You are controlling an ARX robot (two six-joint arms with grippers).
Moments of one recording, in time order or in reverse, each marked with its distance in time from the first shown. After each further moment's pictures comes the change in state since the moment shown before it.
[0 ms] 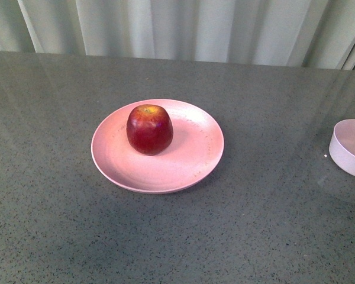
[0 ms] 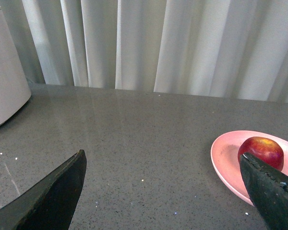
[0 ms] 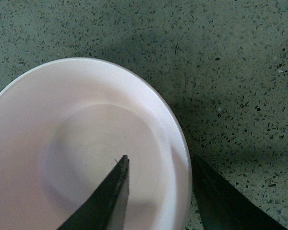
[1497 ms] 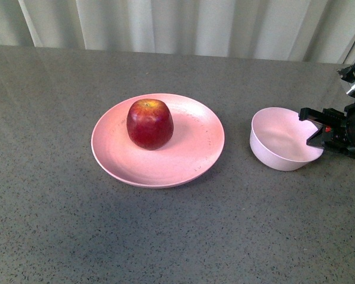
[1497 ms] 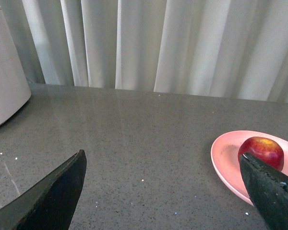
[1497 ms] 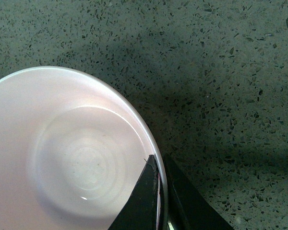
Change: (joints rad) left arm 0.000 0.000 0.000 0.000 0.000 0.000; right arm 0.313 0.020 0.018 -0.014 0.021 0.195
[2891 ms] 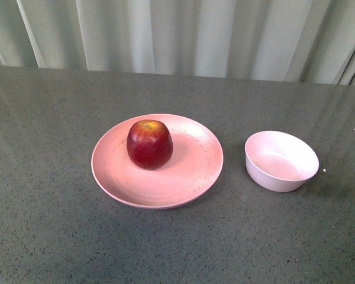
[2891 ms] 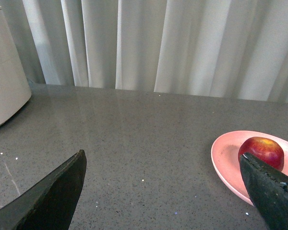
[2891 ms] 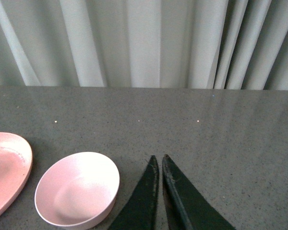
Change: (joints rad) left arm 0.000 0.000 0.000 0.000 0.000 0.000; right arm -0.119 -0.718 -0.806 0.879 0.056 -0.265
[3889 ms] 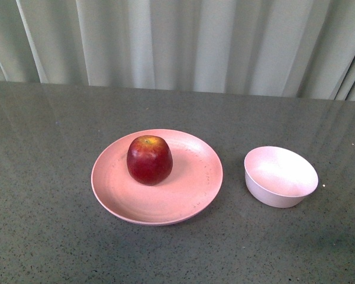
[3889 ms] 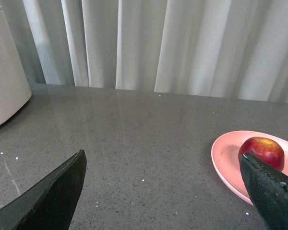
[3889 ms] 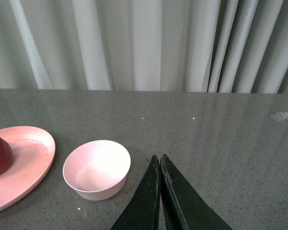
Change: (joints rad) left arm 0.000 0.000 0.000 0.000 0.000 0.000; right arm 0.084 -0.777 -0.146 -0.599 0.085 -0.004
